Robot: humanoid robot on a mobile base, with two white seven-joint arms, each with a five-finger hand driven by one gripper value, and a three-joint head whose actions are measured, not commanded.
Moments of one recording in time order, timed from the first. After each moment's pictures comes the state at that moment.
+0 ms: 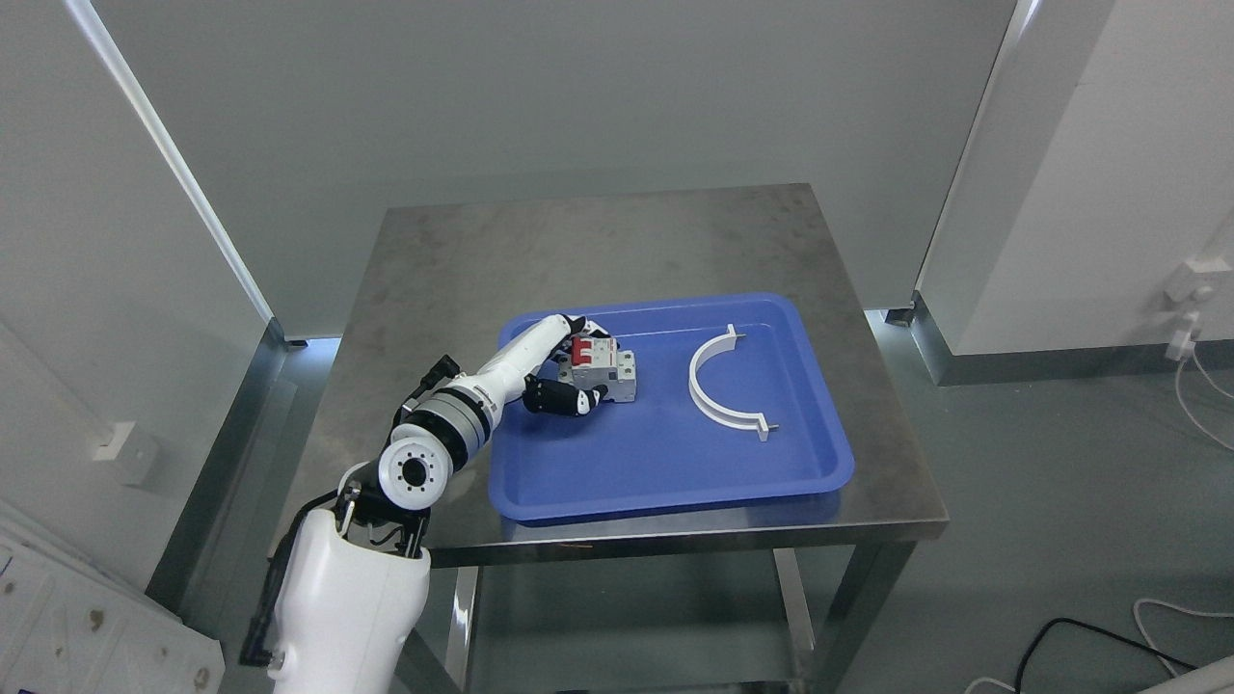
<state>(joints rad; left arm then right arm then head) -0.70 0.01 -0.15 -1.39 -0.65 0.09 -0.59 0.04 0.00 -0.04 -0.16 -0.04 0.05 0.00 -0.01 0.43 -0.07</state>
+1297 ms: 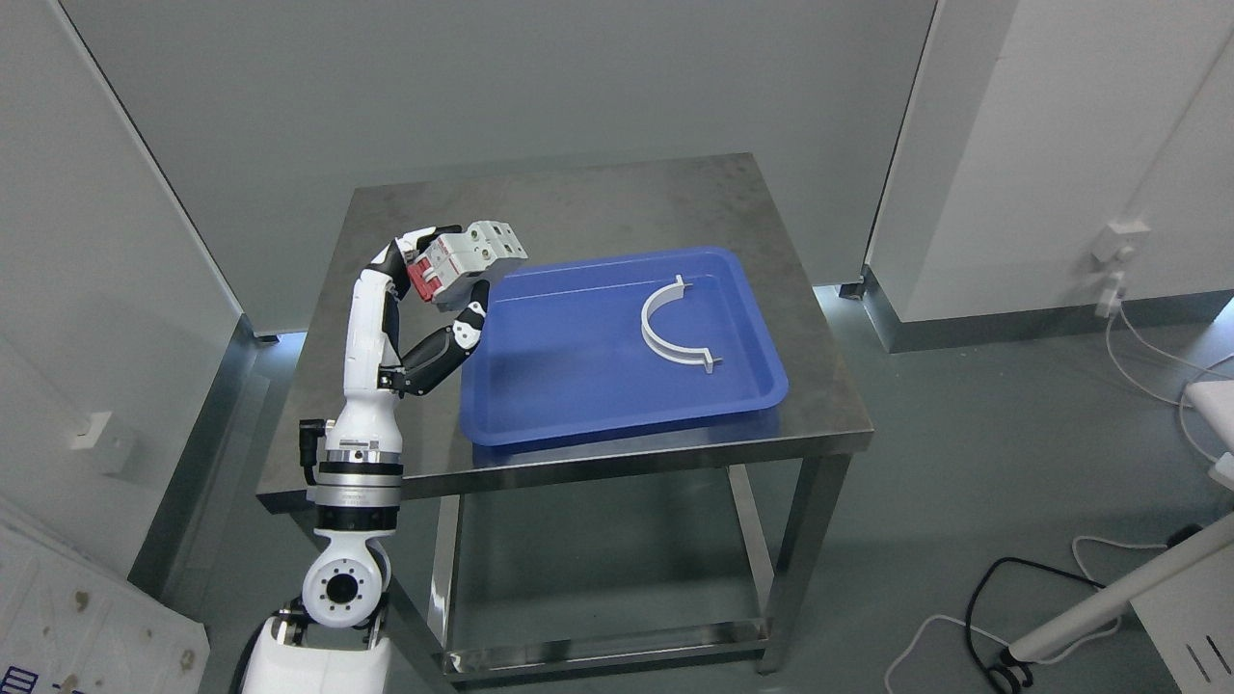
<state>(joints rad) -0.48 0.00 -0.03 -1.52 -0.20 -0.31 0.06 0.04 0.00 -0.04 -0.16 -0.04 0.05 0.00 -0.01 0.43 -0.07</state>
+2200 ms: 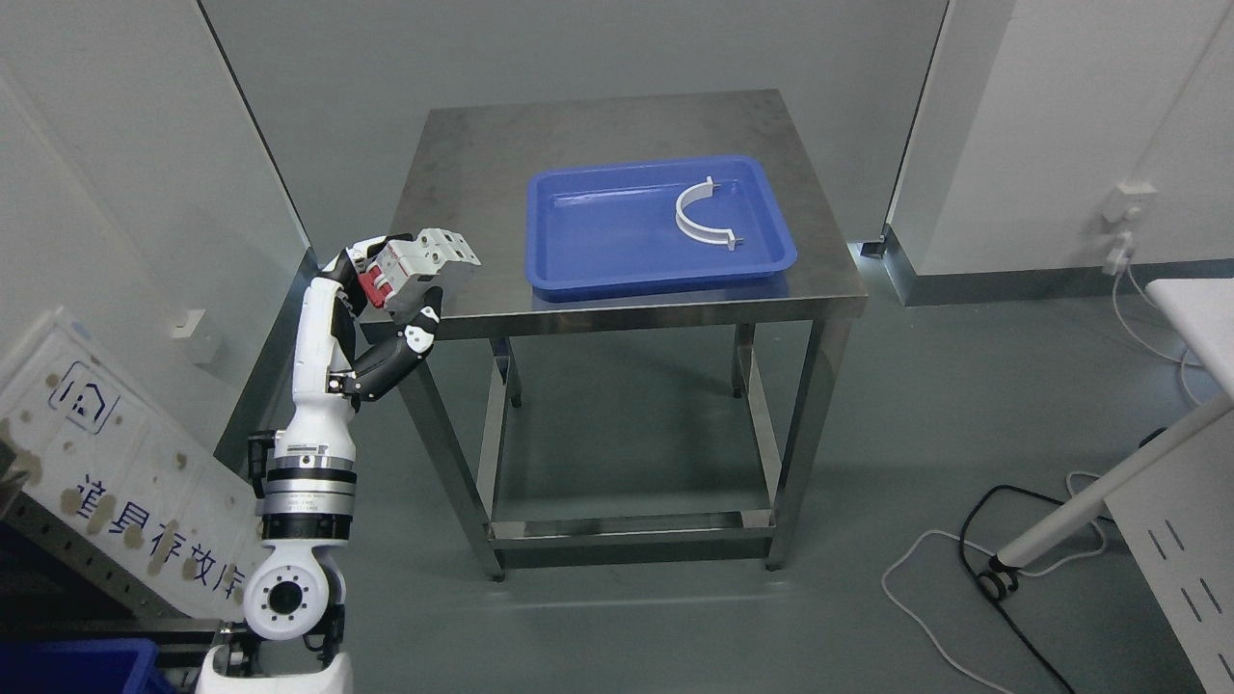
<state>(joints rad) -0.44 0.00 0.06 -1.67 -0.15 -0.10 -0.03 0.04 0.00 -0.04 -0.16 -0.04 0.05 0.00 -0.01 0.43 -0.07</state>
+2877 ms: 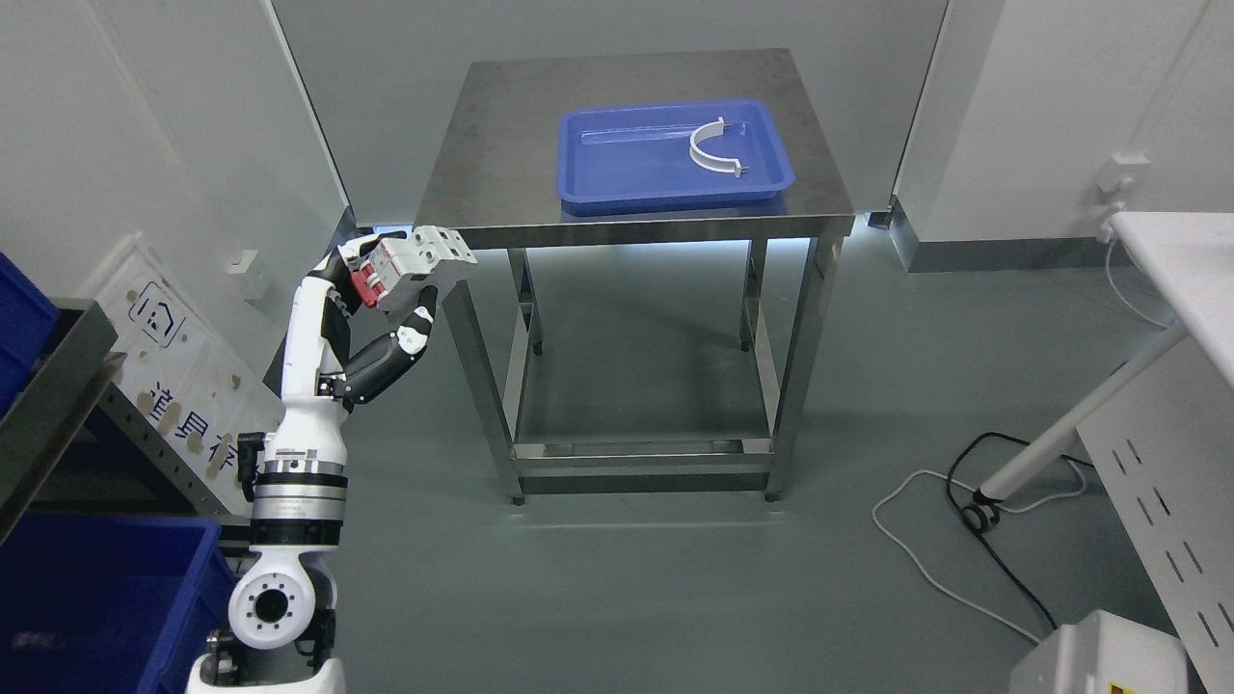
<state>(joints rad) -0.42 0.00 0.07 -1.70 -0.12 -0.11 -0.06 0.04 0.00 -0.04 -0.16 -0.04 0.05 0.00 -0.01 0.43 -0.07</state>
